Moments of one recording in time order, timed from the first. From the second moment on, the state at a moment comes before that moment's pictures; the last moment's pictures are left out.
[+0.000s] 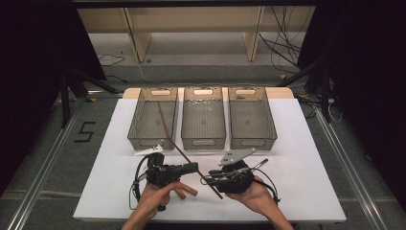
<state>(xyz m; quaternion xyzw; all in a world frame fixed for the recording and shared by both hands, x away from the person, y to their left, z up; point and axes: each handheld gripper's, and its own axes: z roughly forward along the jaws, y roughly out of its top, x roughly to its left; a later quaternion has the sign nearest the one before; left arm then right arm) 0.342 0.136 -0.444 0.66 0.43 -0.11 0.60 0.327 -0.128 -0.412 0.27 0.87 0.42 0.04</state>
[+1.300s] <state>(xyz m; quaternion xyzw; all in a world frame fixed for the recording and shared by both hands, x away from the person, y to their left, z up) 0.424 0.238 -0.337 0.65 0.47 0.01 0.60 0.324 -0.166 -0.438 0.32 0.84 0.44 0.09</state>
